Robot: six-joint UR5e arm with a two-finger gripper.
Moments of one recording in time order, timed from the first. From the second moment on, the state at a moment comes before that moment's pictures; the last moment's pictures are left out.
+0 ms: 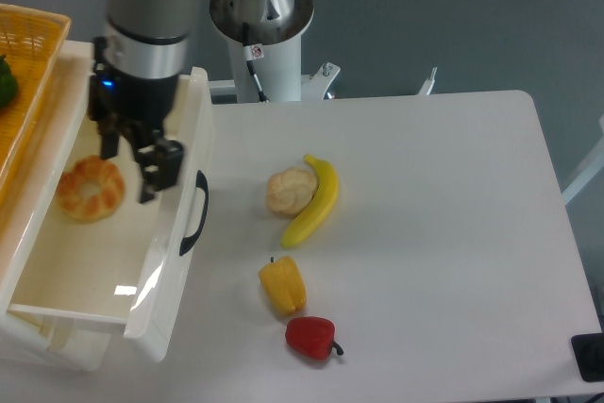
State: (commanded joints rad) arm 2.31 -1.73 -1.40 -1.23 1.21 0.97
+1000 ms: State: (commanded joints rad) arm 2.64 -1.79 -1.52 -1.22 1.35 1.33
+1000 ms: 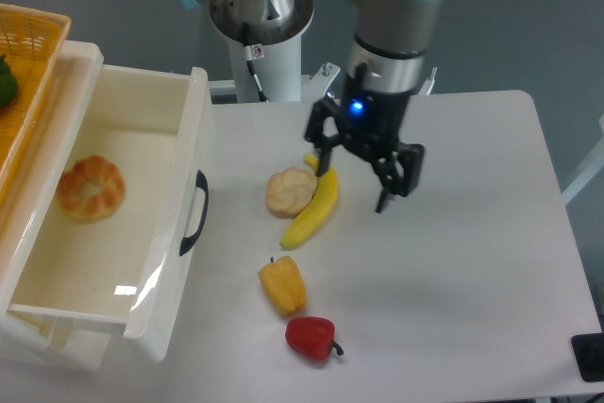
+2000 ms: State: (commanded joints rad) arm 2.67 -2.00 -1.46 -1.18 1.60 1.63
